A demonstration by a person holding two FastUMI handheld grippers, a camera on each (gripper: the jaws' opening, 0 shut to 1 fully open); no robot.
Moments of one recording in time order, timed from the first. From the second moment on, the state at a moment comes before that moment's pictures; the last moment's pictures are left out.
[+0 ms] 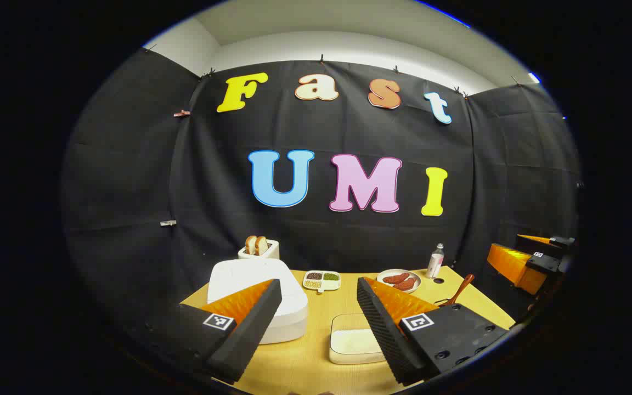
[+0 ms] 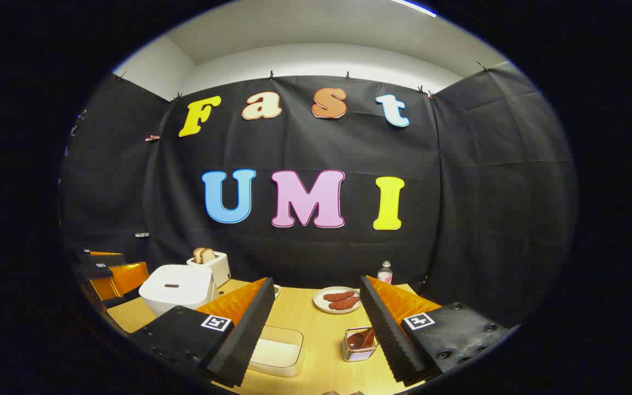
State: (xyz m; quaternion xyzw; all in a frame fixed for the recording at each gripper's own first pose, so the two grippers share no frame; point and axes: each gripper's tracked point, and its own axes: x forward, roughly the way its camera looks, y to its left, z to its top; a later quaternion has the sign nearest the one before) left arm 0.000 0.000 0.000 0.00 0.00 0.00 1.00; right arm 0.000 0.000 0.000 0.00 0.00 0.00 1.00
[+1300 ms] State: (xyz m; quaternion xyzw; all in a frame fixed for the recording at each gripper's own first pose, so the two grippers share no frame) left arm 0.044 0.059 -0.008 0.02 0.03 0.04 1.00; right arm -0.004 -0.045 -0.009 0.02 0.02 -0.07 1.00
